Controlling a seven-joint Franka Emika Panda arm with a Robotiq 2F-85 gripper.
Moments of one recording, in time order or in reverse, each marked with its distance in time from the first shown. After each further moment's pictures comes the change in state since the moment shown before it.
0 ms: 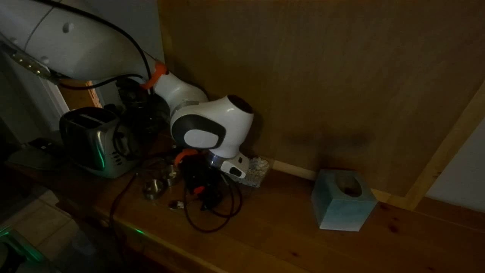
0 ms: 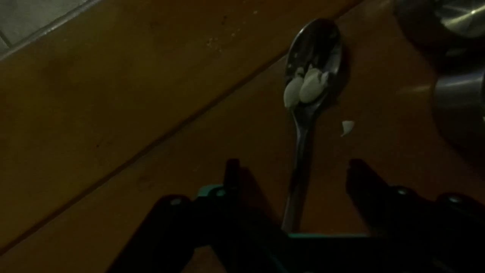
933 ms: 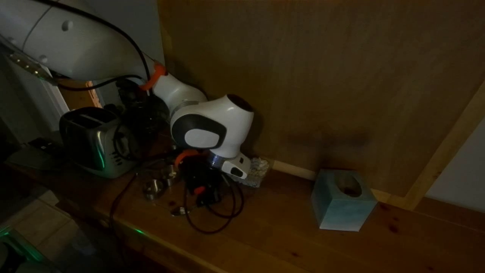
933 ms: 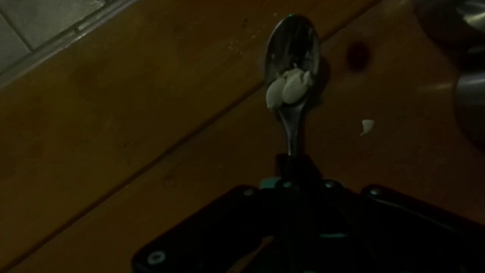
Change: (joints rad) arm 0.004 -0.003 -0.011 -0.001 -0.041 0.011 0.032
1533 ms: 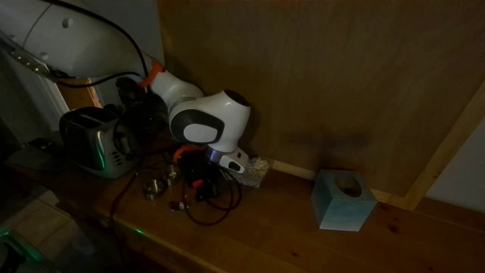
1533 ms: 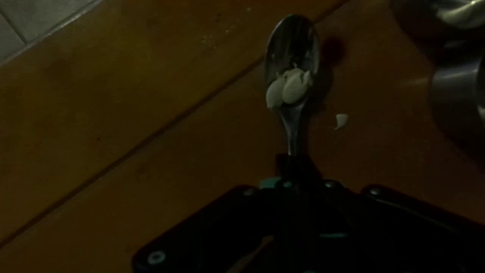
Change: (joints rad) arm 0.026 -0.009 0.007 0.001 0.000 0.000 0.033
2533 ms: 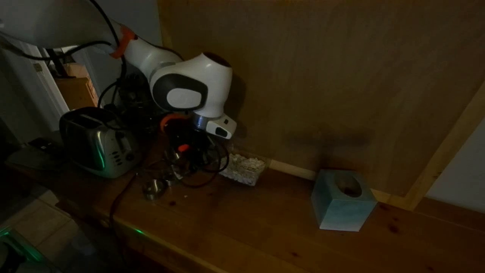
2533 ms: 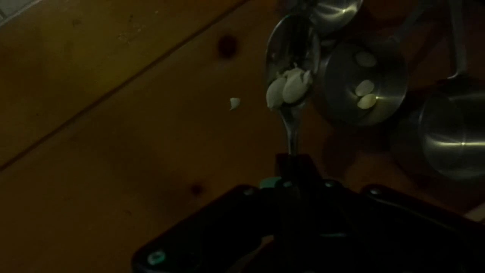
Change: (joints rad) arm 0.091 -0.155 0.022 -0.027 0.008 -0.025 0.107
